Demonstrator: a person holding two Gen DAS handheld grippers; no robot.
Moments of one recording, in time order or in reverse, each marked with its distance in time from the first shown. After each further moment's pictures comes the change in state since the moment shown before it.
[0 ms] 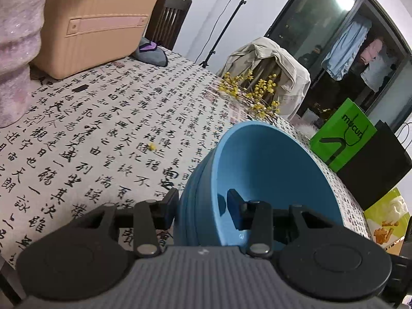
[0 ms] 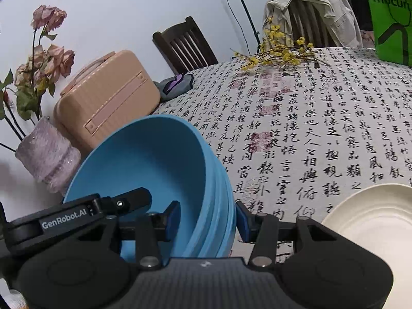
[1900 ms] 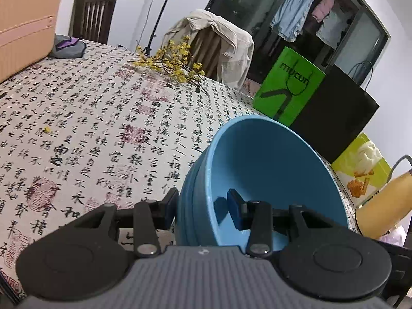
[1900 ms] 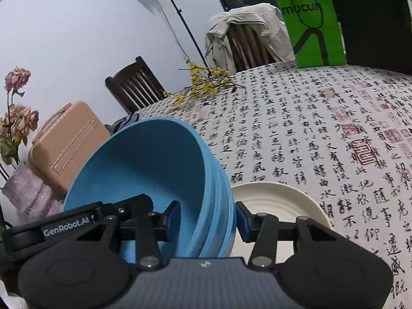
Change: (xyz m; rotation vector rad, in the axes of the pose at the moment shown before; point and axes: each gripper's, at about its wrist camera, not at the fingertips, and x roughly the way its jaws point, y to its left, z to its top) left arm 0.023 -0.137 -0.059 0.206 0.084 -0.133; right arm -0.107 -0.119 -0.023 0.140 -0.144 -0.125
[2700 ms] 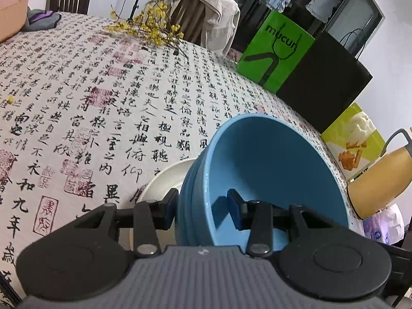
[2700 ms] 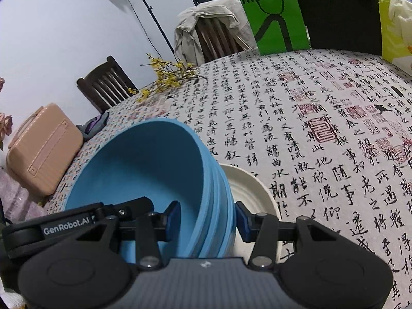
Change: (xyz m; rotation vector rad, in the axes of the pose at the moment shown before) left arm 0.045 -0.020 -0.022 0.020 0.143 -0.062; right arm -0.007 -0.046 -0.017 0.063 0.026 -0.099
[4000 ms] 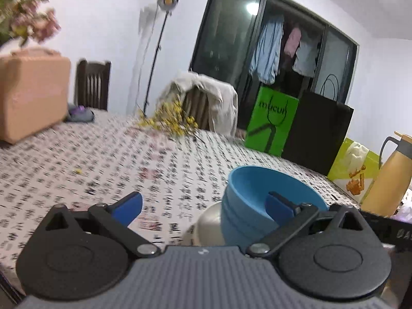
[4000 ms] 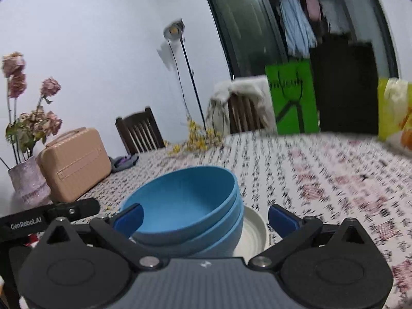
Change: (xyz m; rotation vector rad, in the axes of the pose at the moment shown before) left arm -0.127 0.013 -0.083 0.180 -0.478 0.112; right arm -0.098 0.011 -0.073 -0.233 -0.401 0.054
